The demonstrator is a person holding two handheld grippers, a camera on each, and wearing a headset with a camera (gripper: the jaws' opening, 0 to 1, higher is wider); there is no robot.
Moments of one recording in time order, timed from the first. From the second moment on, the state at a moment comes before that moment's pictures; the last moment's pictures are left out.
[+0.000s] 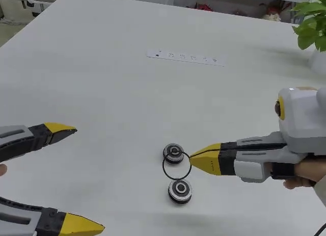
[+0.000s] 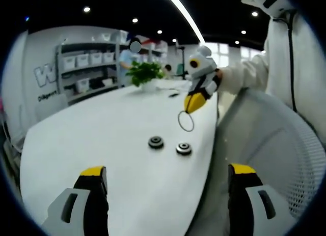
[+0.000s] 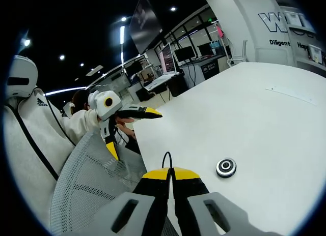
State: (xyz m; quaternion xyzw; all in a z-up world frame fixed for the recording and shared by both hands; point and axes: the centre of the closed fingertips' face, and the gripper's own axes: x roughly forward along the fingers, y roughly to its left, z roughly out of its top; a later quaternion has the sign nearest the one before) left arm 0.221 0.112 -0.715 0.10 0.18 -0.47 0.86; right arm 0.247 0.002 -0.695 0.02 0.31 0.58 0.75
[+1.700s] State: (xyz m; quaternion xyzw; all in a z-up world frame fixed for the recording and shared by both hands) left arm 0.215 0.111 -0.721 0.08 0.18 -0.47 0.86; right arm 0.248 0.068 -0.766 -0.06 0.38 0.60 0.70
